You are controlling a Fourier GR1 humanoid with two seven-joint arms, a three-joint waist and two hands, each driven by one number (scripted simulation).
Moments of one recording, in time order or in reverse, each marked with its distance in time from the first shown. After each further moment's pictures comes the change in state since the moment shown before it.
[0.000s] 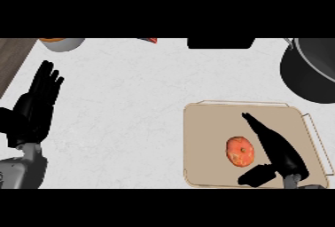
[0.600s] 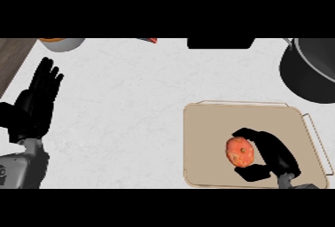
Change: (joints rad) left arm -0.035 -0.029 0.040 0.030 -0.035 -0.027 0.004; right arm 0.003 0.036 -0.014 0.128 0.119 0.000 -0.163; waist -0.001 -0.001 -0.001
